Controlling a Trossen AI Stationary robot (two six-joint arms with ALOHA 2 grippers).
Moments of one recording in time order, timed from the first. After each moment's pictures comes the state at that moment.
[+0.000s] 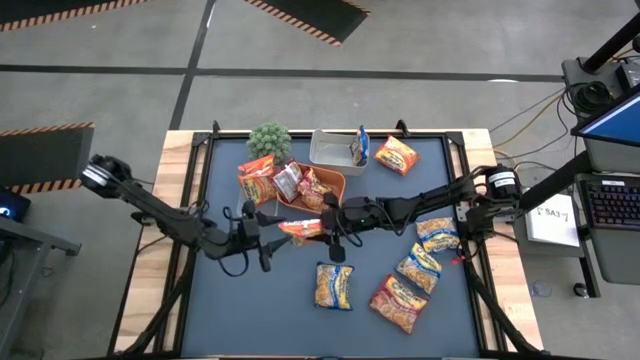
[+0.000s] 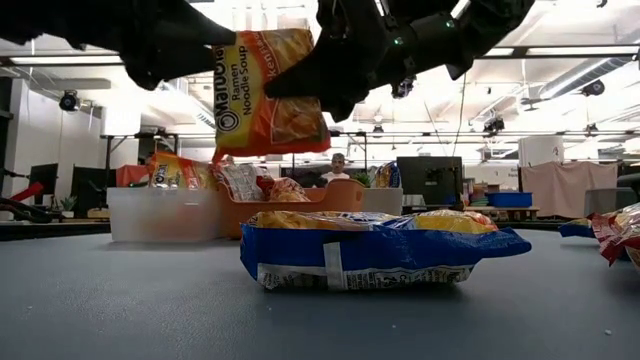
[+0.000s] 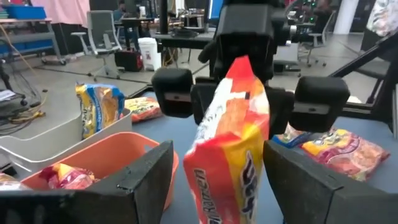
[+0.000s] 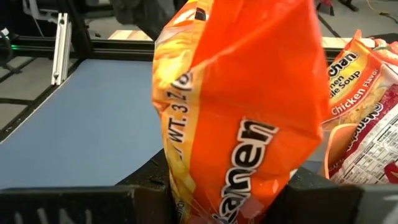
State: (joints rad) left arm -0.49 1.21 0.43 0.65 -0.83 -0.14; right arm 0.07 1.77 1.01 0.45 -0.06 -0.01
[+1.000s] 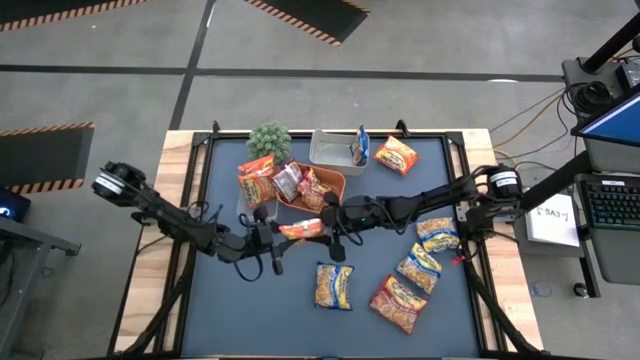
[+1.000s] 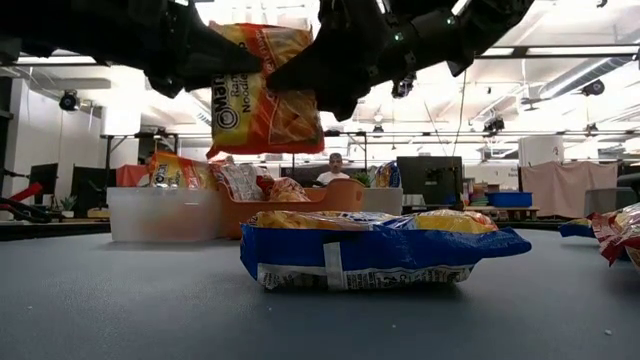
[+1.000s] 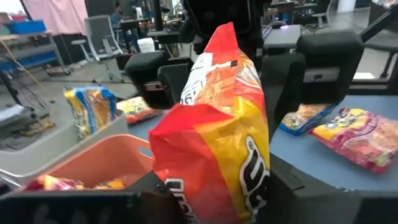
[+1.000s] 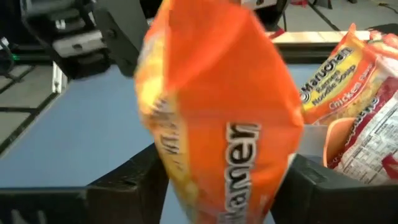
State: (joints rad) left arm -0.45 1.39 0.48 0.77 -0.79 -0.04; right arm 0.07 1.75 1.01 0.43 -0.06 0.03
